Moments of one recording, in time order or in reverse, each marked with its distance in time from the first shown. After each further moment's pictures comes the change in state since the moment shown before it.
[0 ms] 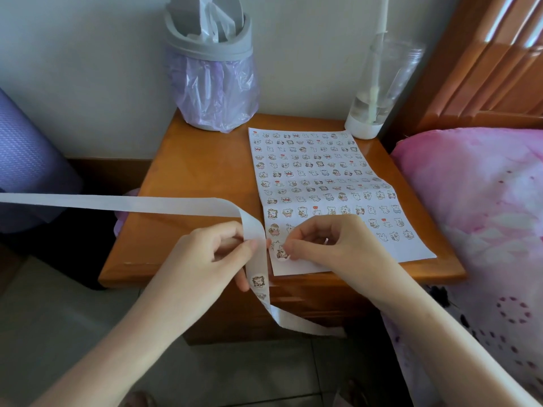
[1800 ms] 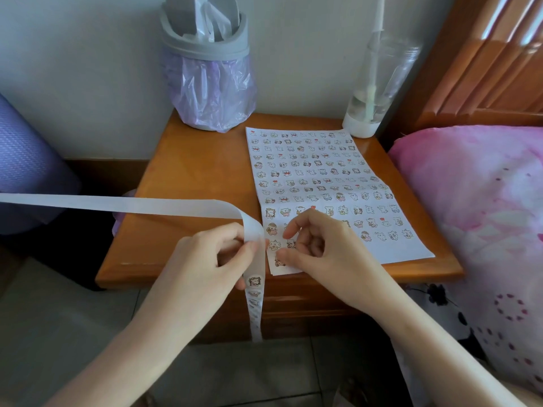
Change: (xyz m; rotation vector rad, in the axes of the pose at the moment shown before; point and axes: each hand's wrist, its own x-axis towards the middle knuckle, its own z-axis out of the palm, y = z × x) left_hand -0.005 0.001 0.006 0.126 0.085 0.047; right_hand -0.001 0.014 0.007 -0.176 0.039 -0.082
